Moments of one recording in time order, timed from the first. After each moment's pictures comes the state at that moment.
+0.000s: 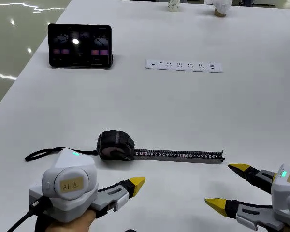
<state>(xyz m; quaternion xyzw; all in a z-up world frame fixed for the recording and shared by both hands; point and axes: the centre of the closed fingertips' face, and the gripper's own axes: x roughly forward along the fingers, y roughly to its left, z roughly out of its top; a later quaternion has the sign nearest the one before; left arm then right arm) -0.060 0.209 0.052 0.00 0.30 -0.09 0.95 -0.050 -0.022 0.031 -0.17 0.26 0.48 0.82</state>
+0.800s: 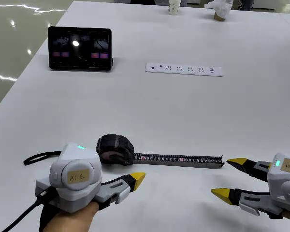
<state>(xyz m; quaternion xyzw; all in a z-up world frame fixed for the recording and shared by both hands) -0.039 0.209 0.052 0.01 0.29 -0.09 0.95 -0.018 -0.032 0.025 -0.23 0.26 0.49 0.80</state>
